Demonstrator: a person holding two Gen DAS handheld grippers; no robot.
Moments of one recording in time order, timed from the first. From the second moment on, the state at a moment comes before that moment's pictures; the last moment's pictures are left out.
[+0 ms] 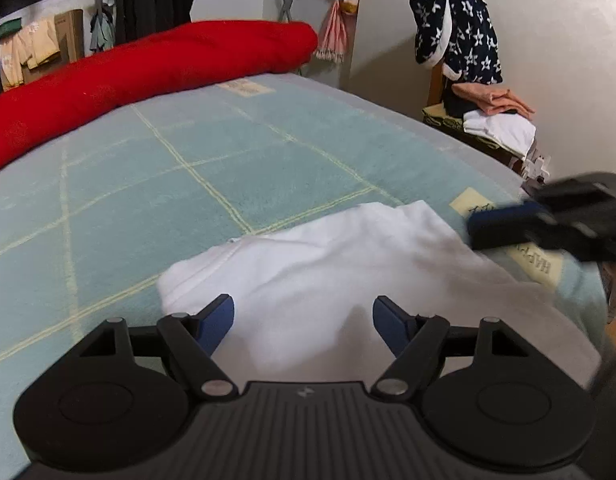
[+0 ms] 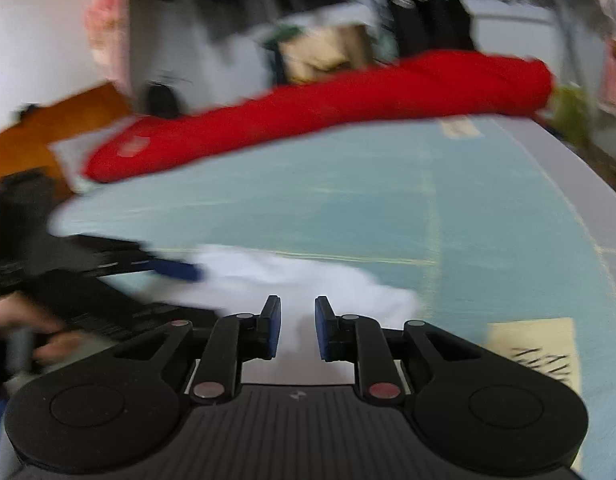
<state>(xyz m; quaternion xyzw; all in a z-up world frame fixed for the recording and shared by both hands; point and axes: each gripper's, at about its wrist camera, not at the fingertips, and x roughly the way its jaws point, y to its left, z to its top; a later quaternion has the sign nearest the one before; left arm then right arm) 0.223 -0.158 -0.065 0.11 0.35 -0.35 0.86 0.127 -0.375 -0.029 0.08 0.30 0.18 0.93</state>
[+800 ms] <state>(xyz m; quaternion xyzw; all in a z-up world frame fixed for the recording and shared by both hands) 0.169 -0.097 -0.037 0.11 0.34 -0.29 0.89 0.056 -0.252 -0.029 -0.03 0.32 0.28 0.90</state>
